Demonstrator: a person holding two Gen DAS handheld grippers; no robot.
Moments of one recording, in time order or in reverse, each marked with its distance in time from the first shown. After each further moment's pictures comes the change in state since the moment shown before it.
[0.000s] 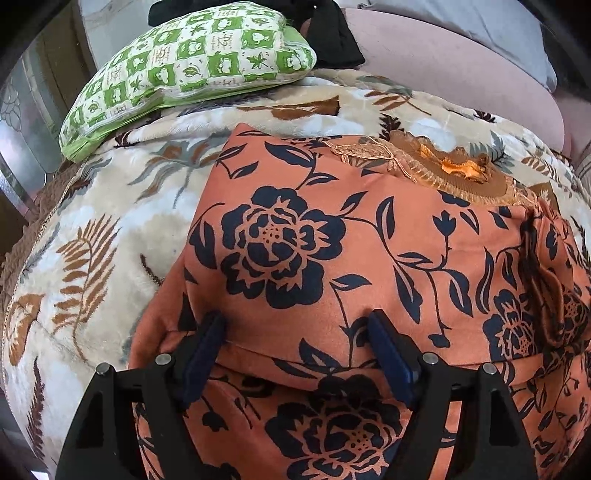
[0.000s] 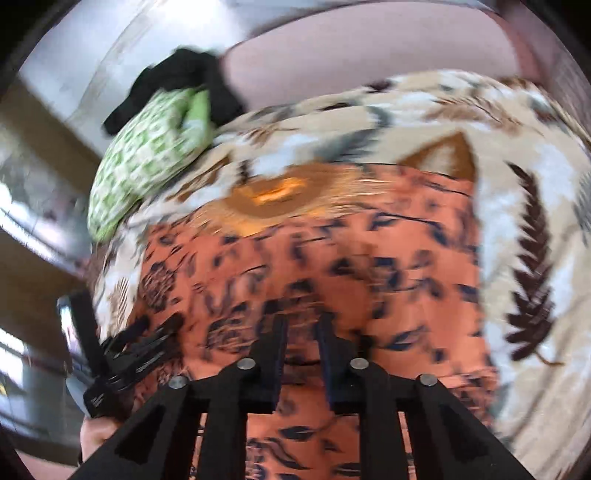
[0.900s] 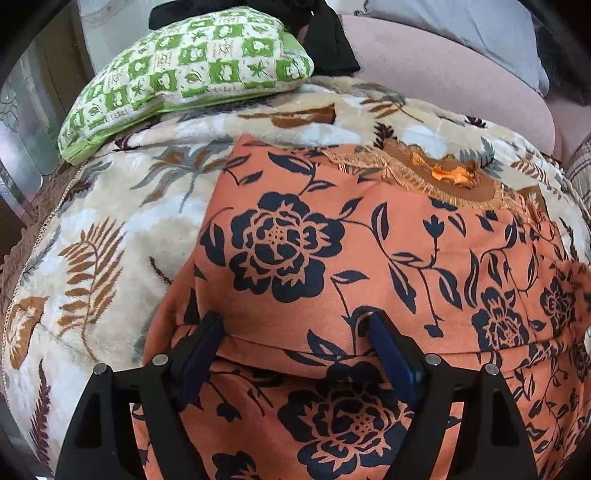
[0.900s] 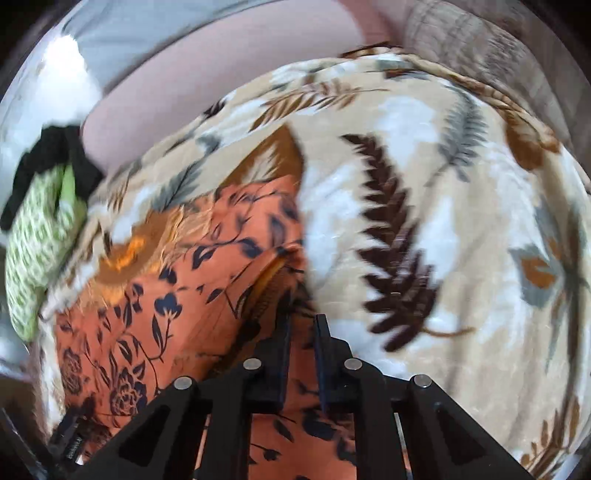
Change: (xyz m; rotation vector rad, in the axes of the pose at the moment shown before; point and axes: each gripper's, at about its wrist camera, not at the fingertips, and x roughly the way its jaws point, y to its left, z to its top) left arm -0.016 0.008 -0.002 -0.005 -0.022 -0.027; right arm -0.036 -0.107 -0.006 0.379 -0.104 -0.349
